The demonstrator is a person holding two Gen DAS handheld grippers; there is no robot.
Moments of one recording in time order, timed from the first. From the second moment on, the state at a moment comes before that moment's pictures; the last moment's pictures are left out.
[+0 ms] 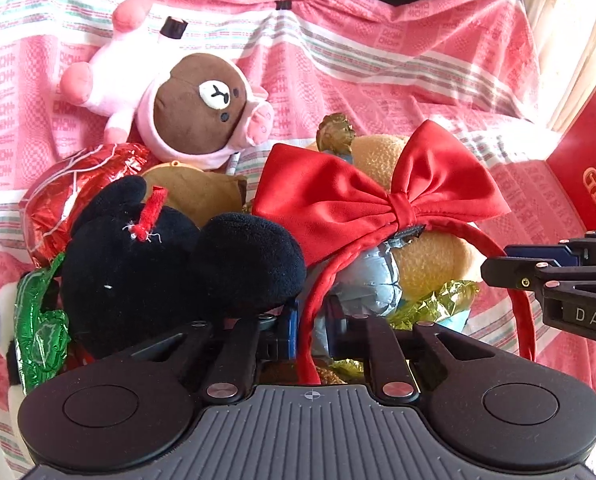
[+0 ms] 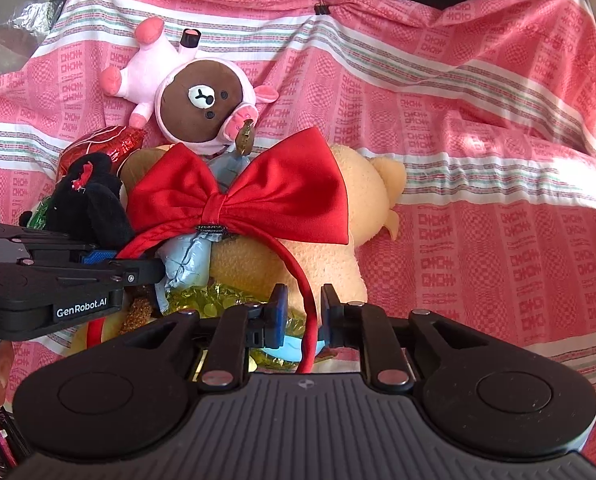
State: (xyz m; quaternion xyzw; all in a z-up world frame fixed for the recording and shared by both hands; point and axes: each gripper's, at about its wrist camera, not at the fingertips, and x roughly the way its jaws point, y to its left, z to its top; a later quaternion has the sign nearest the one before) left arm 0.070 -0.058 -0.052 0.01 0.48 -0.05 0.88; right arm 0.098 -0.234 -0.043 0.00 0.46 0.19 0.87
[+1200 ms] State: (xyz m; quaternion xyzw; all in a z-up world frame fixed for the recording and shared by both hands) left arm 0.057 -0.064 -0.038 0.01 0.46 -0.03 0.89; right arm 0.103 -0.234 -0.038 0.01 0.44 0.21 0.87
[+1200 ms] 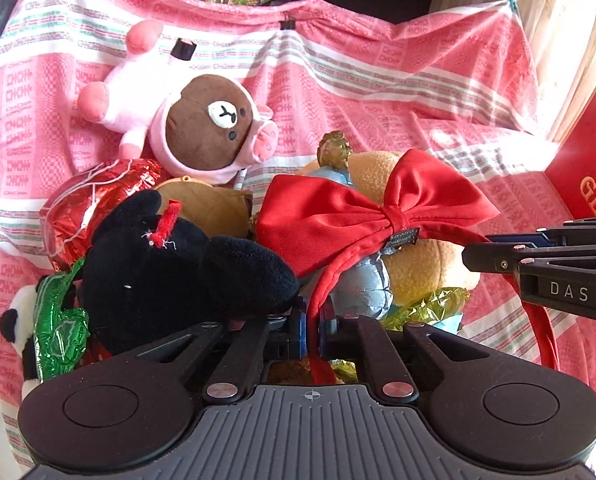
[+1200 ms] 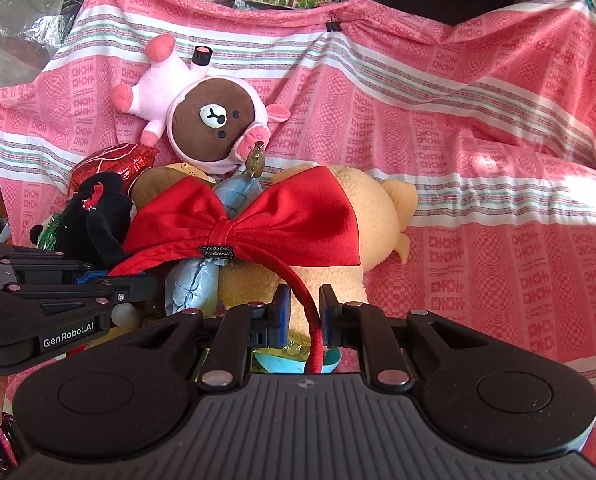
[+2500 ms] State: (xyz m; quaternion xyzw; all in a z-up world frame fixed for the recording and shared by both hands) left arm 0.035 -0.163 0.010 0.03 0.37 -0.08 0.93; right arm 0.061 -0.335 0.016 0.07 0.37 0.15 0.92
